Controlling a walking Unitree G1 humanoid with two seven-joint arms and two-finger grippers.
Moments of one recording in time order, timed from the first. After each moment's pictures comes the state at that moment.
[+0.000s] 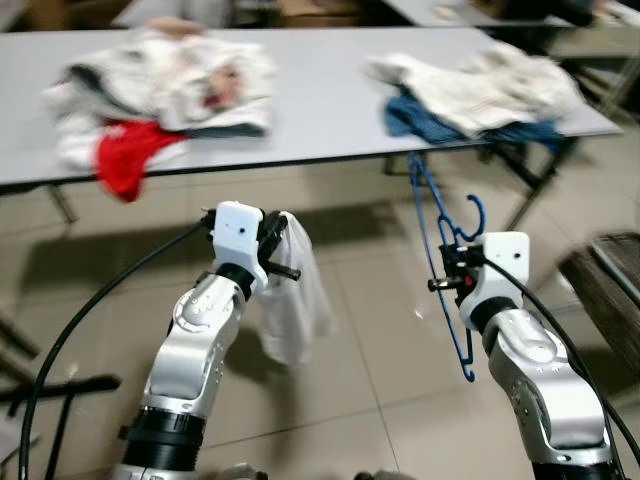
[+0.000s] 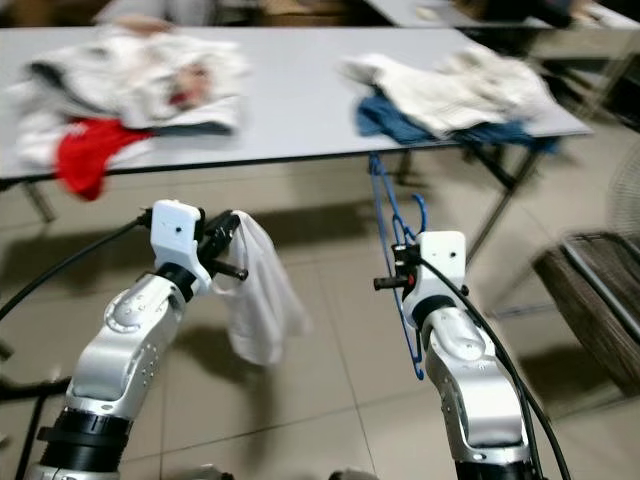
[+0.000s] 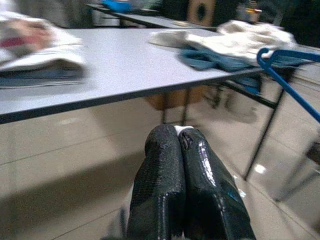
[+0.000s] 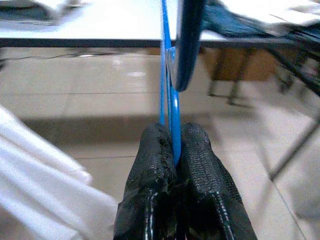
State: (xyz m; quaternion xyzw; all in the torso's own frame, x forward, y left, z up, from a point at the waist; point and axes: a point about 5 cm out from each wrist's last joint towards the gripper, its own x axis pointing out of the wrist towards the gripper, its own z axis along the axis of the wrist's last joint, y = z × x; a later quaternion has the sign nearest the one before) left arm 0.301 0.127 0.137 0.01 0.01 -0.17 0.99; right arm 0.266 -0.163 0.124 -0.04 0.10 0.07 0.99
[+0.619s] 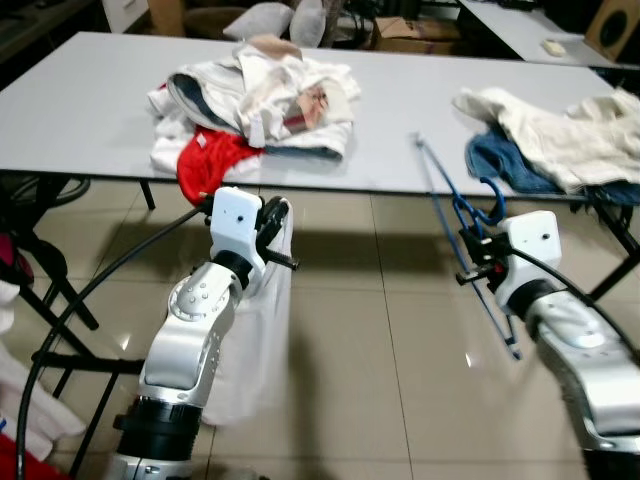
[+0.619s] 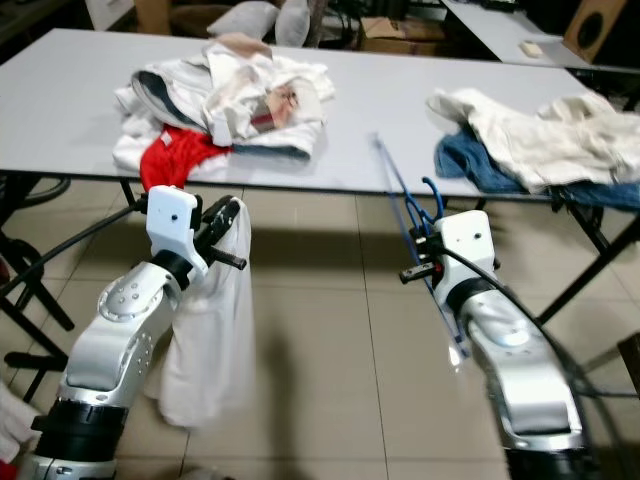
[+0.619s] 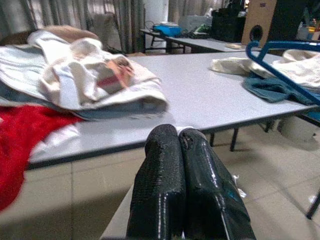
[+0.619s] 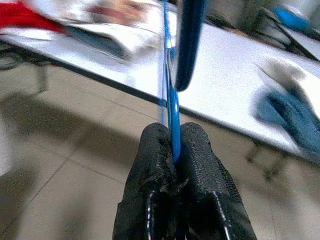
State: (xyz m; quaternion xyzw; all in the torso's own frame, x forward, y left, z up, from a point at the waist) left arm 0.307 0.127 0.156 0.03 -0.02 -0.19 0.98; right arm 0.269 -0.198 0.156 -0.15 0.06 0.14 0.98
